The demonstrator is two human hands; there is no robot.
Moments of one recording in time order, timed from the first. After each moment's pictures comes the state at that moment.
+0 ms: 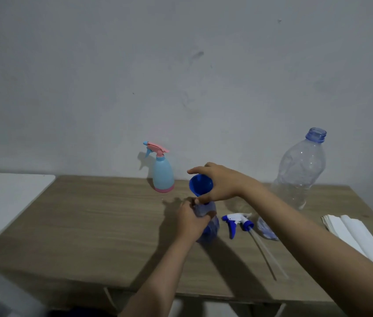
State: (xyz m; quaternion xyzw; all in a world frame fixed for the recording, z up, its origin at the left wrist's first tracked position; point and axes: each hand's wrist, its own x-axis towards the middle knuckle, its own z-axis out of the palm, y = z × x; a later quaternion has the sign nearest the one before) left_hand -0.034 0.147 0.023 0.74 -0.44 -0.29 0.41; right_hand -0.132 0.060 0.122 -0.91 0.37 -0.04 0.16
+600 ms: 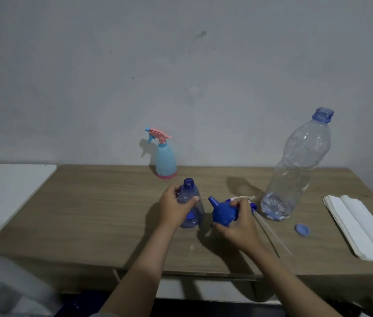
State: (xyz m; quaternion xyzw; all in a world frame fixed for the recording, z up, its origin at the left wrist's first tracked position) left_hand 0.022 0.164 0.010 0.72 -0.46 -0.27 0.45; right_hand -0.168 0.150 -0.035 -0.68 0.50 -0.40 0.35
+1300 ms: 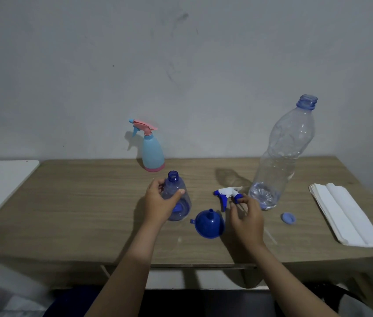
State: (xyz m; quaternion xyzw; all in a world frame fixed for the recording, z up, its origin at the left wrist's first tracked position) left_hand 0.018 0.161 -0.004 0.68 -0.43 -0.28 0.52; right_hand -0.205 0.139 -0.071 -0.60 0.58 -0.50 0.24
